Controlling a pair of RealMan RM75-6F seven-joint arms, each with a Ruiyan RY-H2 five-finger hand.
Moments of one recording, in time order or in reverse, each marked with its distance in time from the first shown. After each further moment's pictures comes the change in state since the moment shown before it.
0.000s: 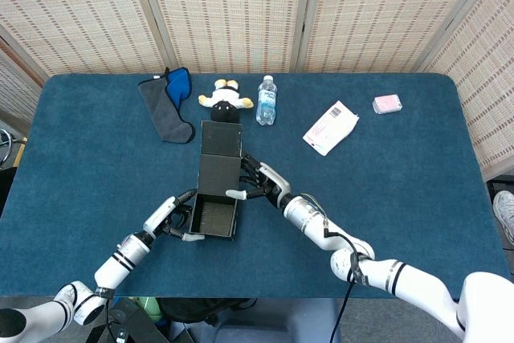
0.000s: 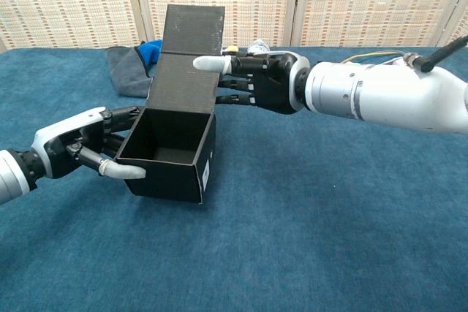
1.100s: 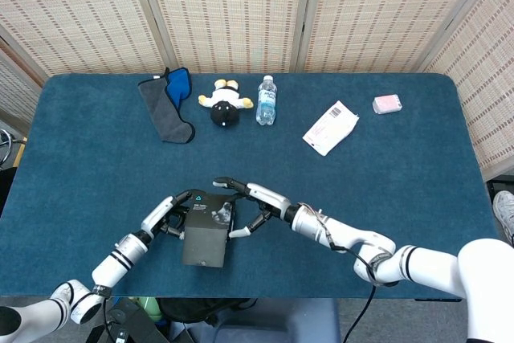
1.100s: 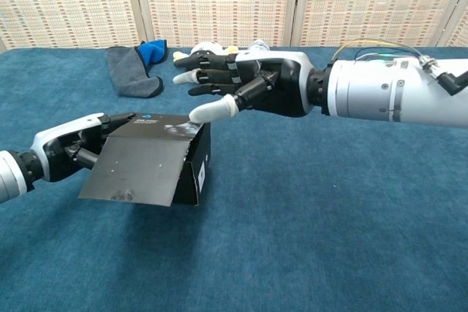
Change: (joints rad) left arm -0.012 0.034 0.005 -0.040 -0.030 -0.073 -0.043; right arm 0.241 0.223 -0.475 0.003 -0.417 0.377 0.296
